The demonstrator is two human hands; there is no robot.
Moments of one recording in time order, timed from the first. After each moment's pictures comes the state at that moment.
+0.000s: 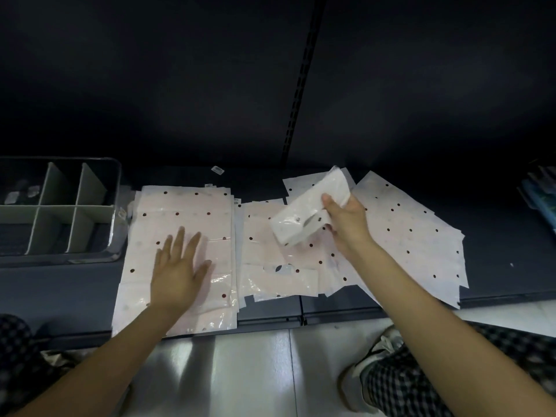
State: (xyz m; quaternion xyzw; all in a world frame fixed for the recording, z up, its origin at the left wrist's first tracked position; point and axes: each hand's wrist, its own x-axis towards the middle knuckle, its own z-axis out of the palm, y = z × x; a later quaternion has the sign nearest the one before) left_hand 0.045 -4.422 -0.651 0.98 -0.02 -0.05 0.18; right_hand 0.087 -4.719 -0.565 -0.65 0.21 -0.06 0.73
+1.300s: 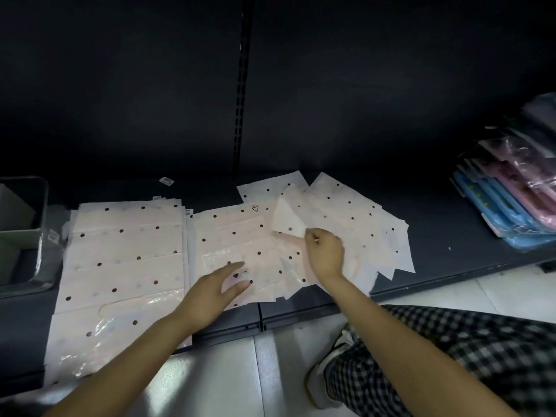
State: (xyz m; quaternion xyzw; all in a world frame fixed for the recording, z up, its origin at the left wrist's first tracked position) left_hand 0.030 -4.532 -0.614 0.86 -0.16 -0.24 0.41; right_hand 0.039 -4.768 -0.602 -0.90 0.25 -0.11 0.34
